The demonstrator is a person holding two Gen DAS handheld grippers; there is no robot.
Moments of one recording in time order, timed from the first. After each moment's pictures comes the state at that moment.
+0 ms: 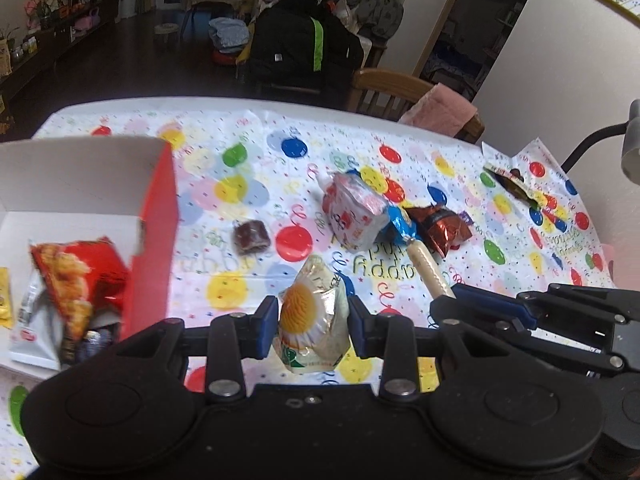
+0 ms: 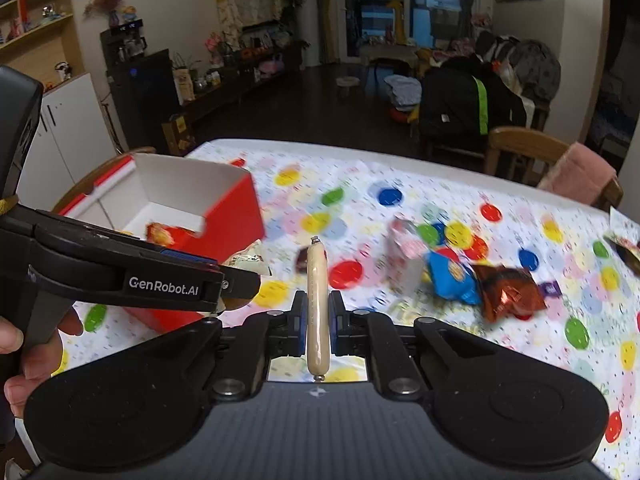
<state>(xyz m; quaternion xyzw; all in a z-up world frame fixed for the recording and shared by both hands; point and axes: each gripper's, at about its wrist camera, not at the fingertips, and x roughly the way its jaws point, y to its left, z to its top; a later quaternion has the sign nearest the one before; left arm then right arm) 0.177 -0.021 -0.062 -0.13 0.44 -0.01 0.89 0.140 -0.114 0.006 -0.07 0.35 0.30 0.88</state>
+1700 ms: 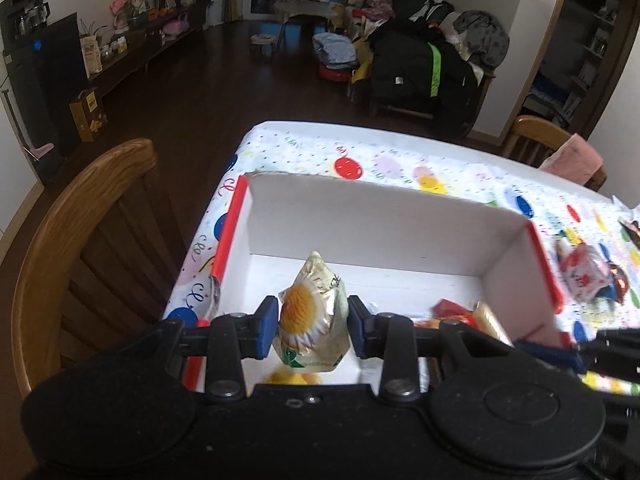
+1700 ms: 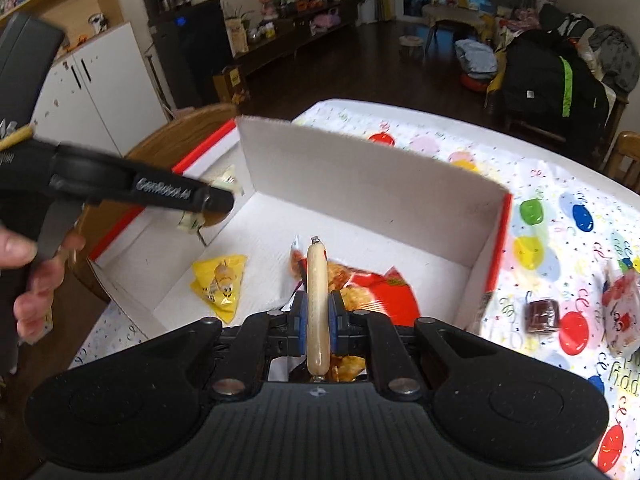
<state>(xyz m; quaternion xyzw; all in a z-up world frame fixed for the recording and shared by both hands) 0.167 0.260 -0.075 -0.11 0.44 0.11 0.89 0.151 0.138 -0.040 -0.10 0.41 0.35 0.83</state>
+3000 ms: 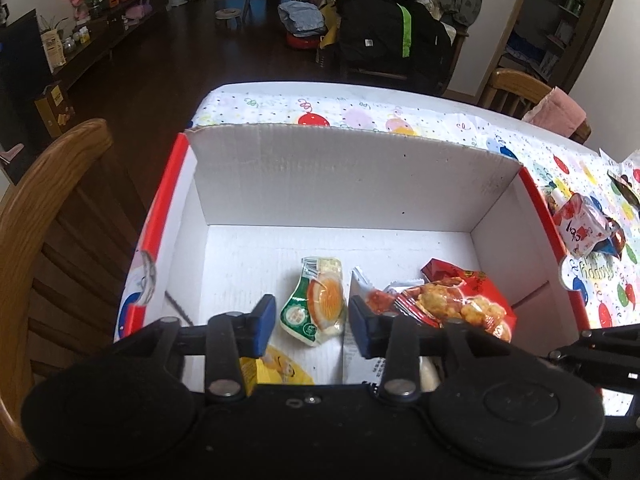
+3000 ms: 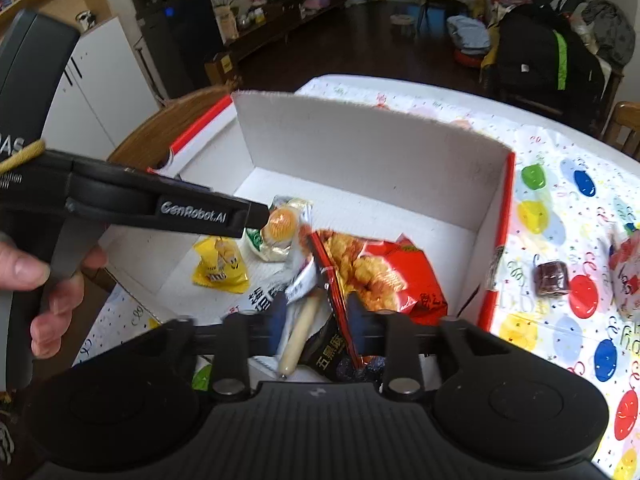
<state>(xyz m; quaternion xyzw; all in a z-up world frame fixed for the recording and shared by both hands) 0.178 0.242 -0.100 -0.09 0.48 0.06 0.87 0.142 0.137 -0.043 -0.08 0.44 0.34 0.83</state>
